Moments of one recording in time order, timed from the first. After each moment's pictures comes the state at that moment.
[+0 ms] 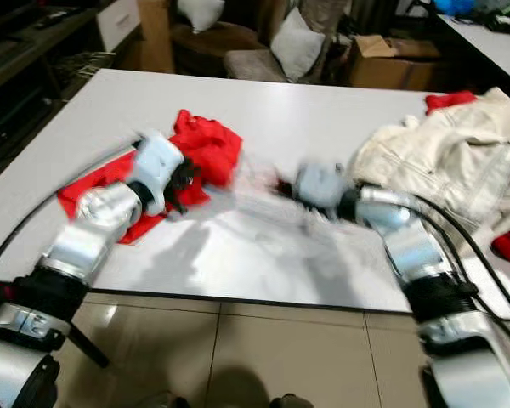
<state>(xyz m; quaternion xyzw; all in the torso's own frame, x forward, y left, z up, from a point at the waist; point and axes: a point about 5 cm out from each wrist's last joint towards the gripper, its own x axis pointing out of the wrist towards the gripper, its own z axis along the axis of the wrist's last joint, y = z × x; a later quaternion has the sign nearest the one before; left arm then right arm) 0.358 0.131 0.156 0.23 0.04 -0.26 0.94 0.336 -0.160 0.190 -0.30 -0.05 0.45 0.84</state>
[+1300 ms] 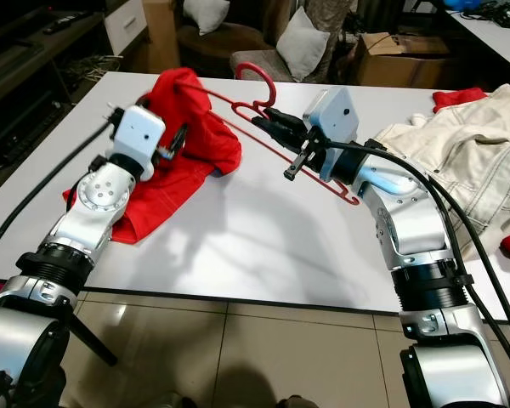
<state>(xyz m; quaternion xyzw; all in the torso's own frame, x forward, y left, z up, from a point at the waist) 0.381 0.143 0.194 0.24 -0.14 -0.12 0.95 0.336 -0.149 0.238 -0.16 -0.13 0.41 0.89</state>
